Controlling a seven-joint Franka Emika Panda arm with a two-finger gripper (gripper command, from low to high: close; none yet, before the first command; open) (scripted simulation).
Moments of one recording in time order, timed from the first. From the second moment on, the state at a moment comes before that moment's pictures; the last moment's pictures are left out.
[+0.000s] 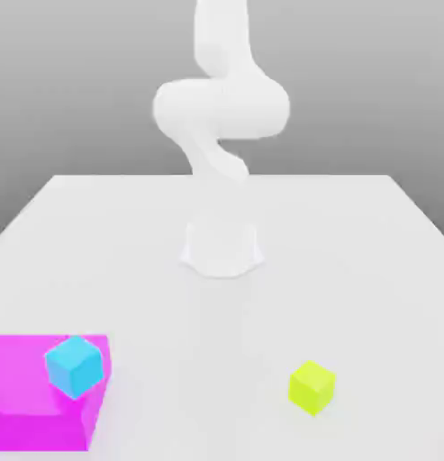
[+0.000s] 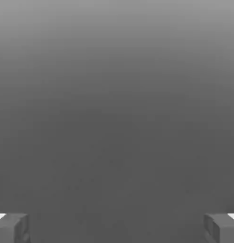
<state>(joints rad) 0.00 -0.71 0.02 -2.34 0.04 2.35 0.88</state>
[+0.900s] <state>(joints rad) 0.15 0.28 0.14 -2.65 -0.18 2.93 2.04</state>
